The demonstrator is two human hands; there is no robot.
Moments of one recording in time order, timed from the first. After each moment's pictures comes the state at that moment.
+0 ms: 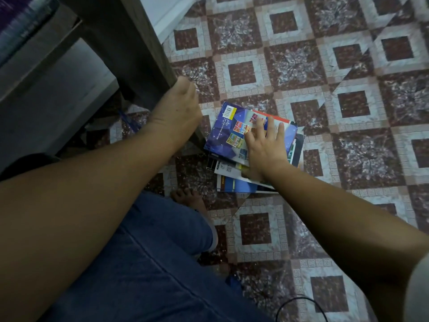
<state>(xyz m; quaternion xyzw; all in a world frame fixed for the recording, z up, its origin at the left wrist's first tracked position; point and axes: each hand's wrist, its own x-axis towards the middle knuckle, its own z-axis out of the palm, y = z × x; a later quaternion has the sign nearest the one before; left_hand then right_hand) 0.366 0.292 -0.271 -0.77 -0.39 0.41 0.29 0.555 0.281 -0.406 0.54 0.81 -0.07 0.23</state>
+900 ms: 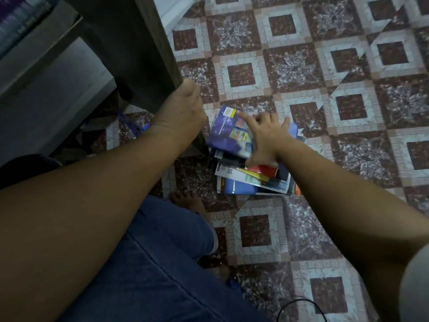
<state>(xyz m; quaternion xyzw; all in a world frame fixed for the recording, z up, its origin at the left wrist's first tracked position) 0.360 0.293 -0.279 -0.77 -0.39 0.39 0.31 0.562 0.326 -0.390 0.51 0.82 -0.17 0.20</state>
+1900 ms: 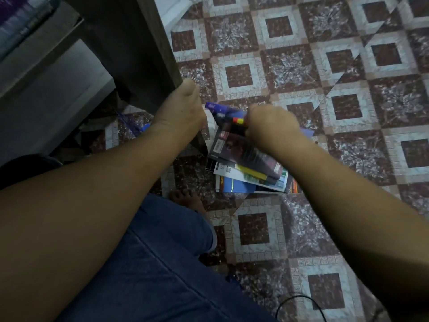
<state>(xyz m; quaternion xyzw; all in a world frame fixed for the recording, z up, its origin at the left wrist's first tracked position) 0.362 0.291 -0.277 -0.78 -0.38 0.40 0.31 0.531 0.310 -0.297 0.60 0.77 -0.15 0.12</state>
